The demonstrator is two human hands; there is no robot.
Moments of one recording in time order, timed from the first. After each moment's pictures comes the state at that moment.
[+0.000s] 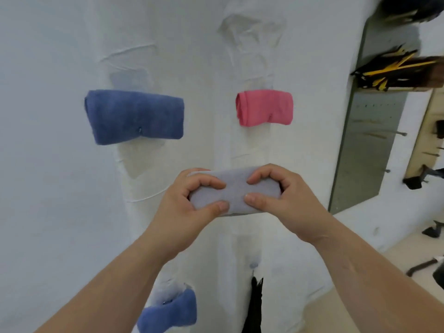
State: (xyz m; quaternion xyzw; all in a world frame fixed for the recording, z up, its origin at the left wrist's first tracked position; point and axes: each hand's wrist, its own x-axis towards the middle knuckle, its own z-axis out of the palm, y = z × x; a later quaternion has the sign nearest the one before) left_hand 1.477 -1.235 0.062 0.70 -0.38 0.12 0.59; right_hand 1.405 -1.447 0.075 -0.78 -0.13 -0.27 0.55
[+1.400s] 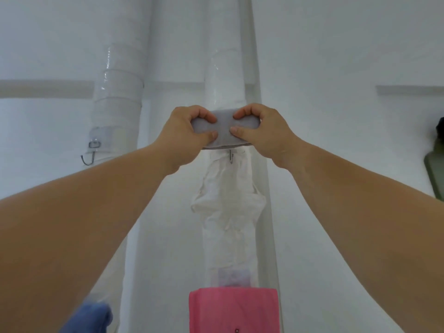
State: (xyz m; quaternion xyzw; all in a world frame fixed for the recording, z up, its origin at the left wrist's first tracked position) left_hand 1.555 -1.430 0.490 0.69 -0.31 0.52 0.39; right_hand 1.577 -1.626 0.499 -0.66 -0.38 -0.47 0.44
